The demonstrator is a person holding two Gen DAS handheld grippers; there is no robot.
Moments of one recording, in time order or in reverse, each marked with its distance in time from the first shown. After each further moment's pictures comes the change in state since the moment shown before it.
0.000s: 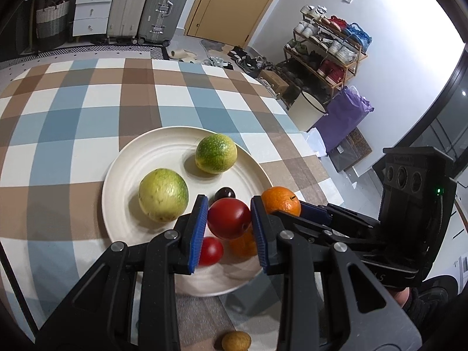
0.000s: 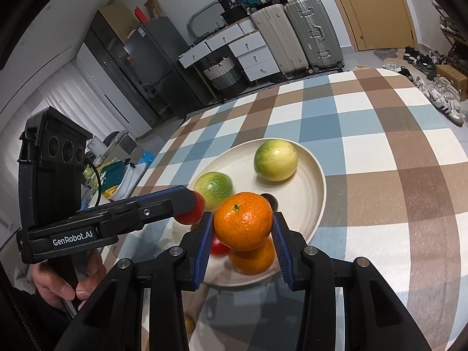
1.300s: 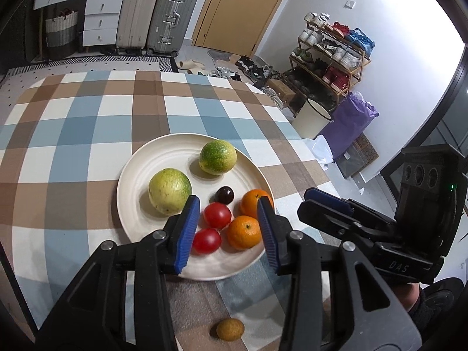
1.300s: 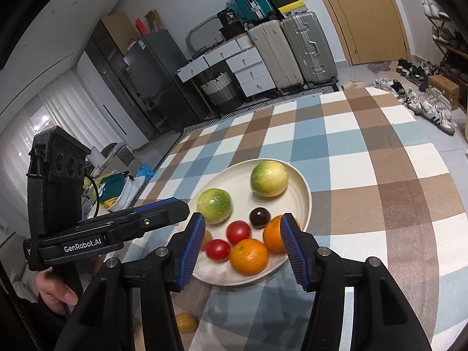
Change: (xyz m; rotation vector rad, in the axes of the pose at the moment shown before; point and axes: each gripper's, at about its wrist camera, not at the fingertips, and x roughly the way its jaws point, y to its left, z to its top) left arm -0.037 -0.016 -0.013 0.010 -0.061 0.057; right arm -0.034 0.007 0.003 -0.011 -0.083 -0.019
